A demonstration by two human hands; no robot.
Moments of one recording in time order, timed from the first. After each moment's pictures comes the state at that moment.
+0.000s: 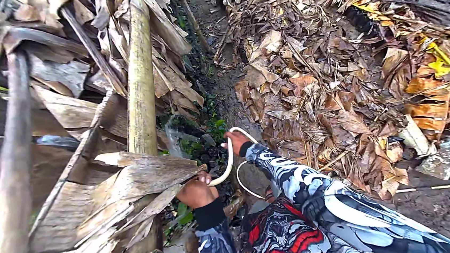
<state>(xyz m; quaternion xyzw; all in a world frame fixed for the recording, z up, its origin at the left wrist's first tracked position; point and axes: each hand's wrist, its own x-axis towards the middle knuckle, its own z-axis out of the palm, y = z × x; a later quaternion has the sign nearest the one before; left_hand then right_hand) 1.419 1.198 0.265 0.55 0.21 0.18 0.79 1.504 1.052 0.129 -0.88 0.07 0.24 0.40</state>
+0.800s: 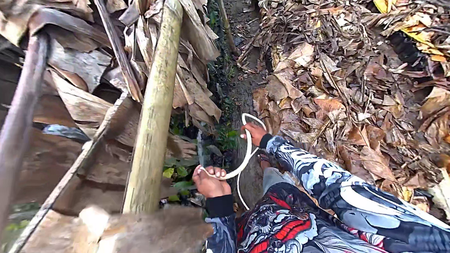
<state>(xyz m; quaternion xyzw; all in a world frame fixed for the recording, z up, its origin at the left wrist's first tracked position) 1.525 1.157 0.185 0.45 0.35 0.15 0.81 1.638 0.964 0.058 -0.91 -0.05 0.15 0.38</state>
